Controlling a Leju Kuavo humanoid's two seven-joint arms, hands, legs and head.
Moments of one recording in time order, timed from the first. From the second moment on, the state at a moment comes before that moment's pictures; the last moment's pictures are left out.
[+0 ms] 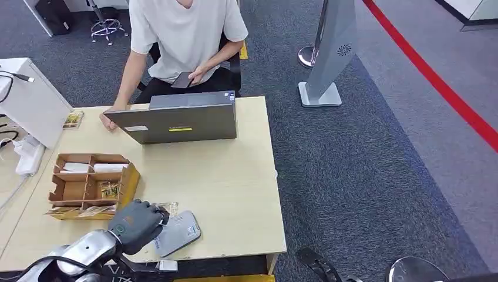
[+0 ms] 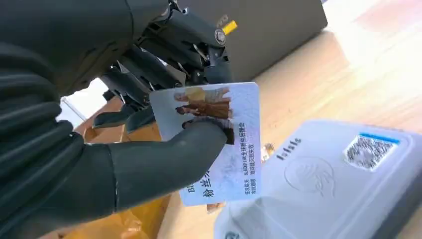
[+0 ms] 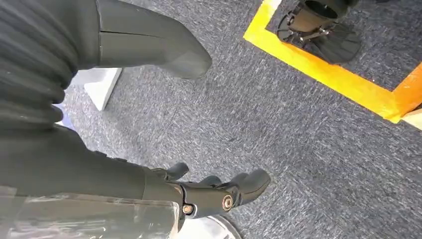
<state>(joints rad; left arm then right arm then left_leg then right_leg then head) -0.30 0.57 -0.80 -1.67 -0.99 -0.19 0.00 0.10 0.04 0.08 -1.02 0.56 0.20 0.55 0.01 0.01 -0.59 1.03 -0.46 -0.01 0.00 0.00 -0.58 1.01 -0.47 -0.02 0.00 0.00</state>
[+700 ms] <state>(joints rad) -0.39 0.45 -0.79 -1.65 -1.16 0.00 0.11 0.11 0.04 0.11 -0.99 0.52 0.16 0.54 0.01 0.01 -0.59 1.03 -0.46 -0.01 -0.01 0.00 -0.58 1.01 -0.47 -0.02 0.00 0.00</state>
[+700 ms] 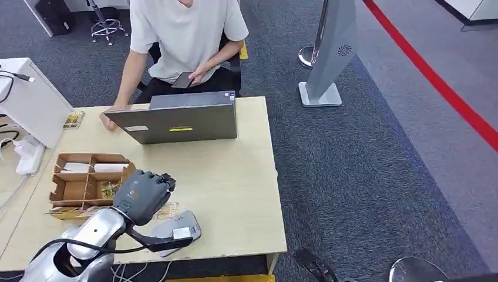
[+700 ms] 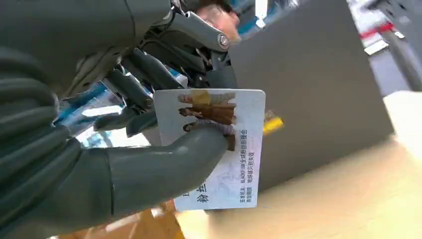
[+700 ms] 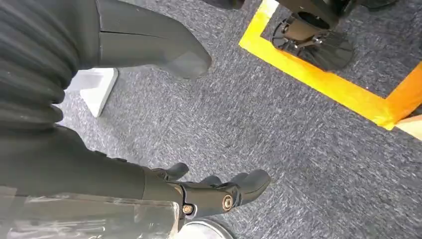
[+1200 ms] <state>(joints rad) -0.44 0.30 -0.58 -1.66 -1.46 0.32 0.17 0.11 0.04 0.17 -1.00 0.48 0.14 0.55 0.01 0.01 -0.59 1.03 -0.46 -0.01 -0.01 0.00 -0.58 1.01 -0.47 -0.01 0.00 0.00</state>
